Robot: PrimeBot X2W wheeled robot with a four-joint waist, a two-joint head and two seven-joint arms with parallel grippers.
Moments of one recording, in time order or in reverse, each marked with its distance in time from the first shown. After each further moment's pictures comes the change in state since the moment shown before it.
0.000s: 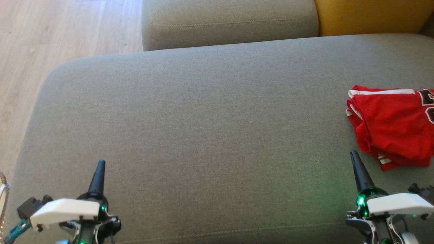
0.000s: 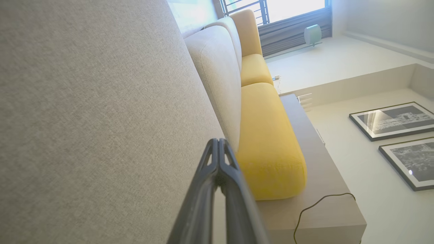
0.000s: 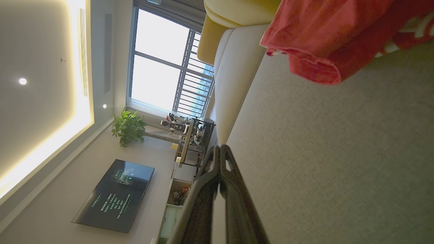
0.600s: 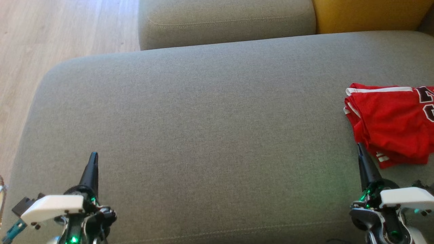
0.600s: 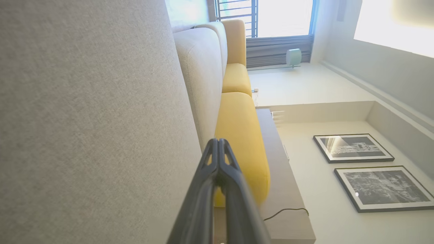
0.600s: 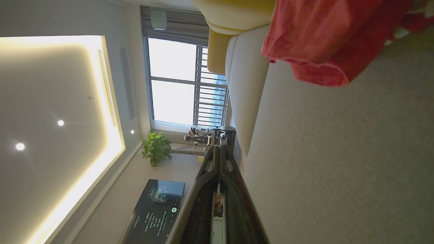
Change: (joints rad) left arm -0.041 -0.005 0.050 0.028 -0.208 -0.035 0.053; right arm -0.036 -0.002 -0.026 0.010 0.210 0.000 0.050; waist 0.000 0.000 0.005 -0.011
